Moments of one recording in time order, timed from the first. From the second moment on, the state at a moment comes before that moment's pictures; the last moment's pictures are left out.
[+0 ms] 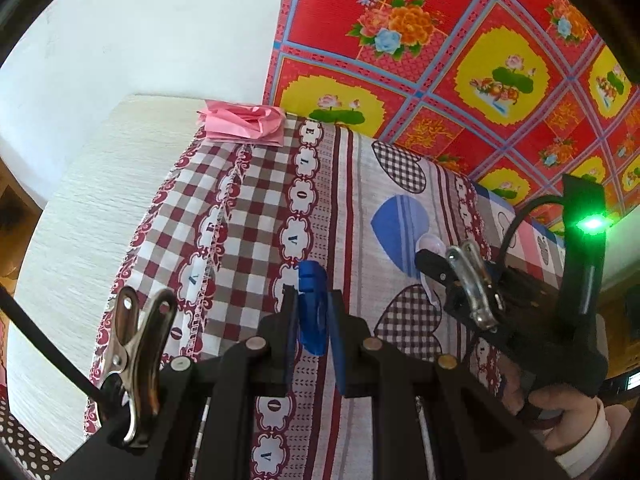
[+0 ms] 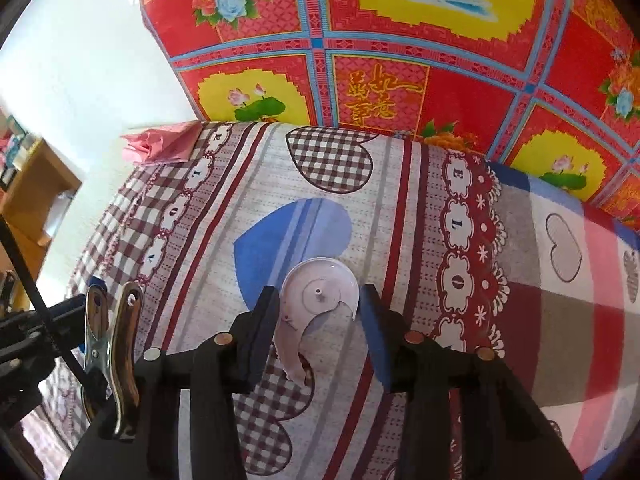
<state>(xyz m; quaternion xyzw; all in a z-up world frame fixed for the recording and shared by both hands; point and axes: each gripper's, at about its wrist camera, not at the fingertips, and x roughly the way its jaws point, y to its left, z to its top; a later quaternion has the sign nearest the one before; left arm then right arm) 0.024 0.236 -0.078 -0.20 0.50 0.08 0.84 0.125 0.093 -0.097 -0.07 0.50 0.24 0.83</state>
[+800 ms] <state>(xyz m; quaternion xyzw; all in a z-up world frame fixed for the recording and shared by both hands) 0.018 0.139 -0.043 -0.14 0.50 -0.01 0.85 0.049 -0.023 -0.045 0.03 0.49 0.25 0.84</state>
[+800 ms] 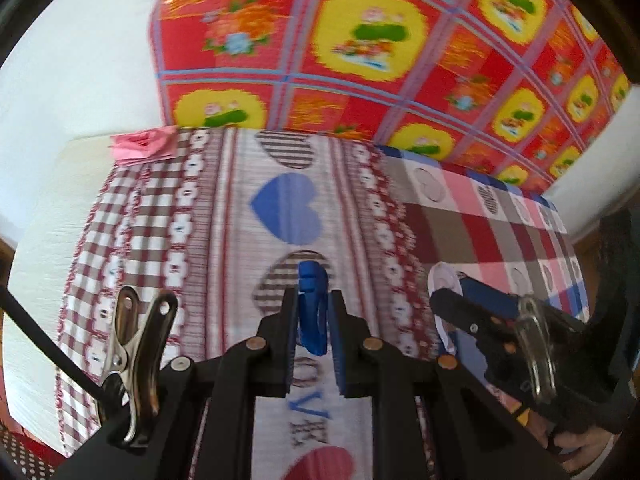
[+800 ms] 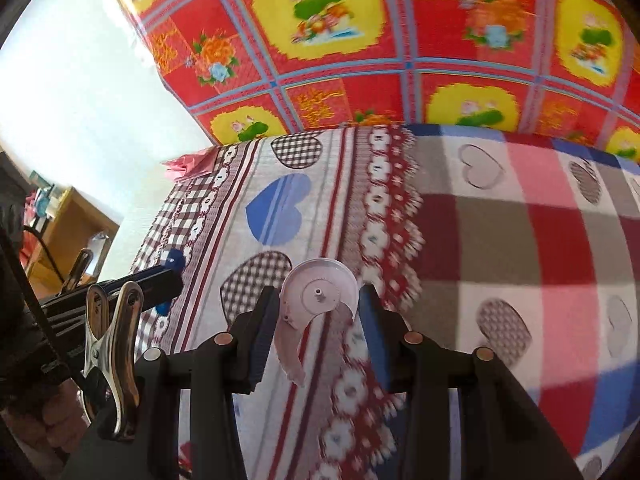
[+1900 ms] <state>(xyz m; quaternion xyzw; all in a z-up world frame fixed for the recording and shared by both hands) -0.027 -0.193 0.001 -0.05 0.50 -0.17 0.85 -0.085 -0.362 0.007 0.13 0.41 0.07 0.90</state>
